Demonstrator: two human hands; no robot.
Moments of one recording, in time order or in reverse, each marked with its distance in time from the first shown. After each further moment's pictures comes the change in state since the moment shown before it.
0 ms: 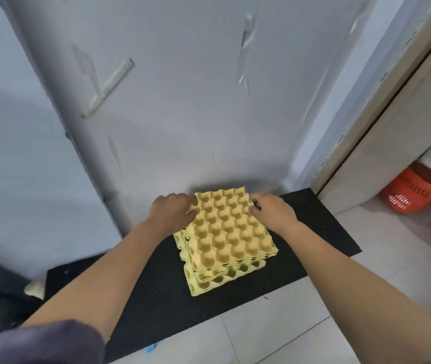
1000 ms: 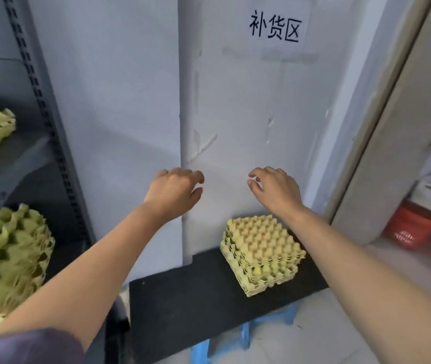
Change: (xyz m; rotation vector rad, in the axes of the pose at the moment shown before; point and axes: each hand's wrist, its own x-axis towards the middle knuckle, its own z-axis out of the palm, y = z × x) left_hand -0.332 -0.093 -0.196 0.162 0.631 0.188; right_hand -0.264 -0.276 -0.094 -0.123 0.667 -0.232
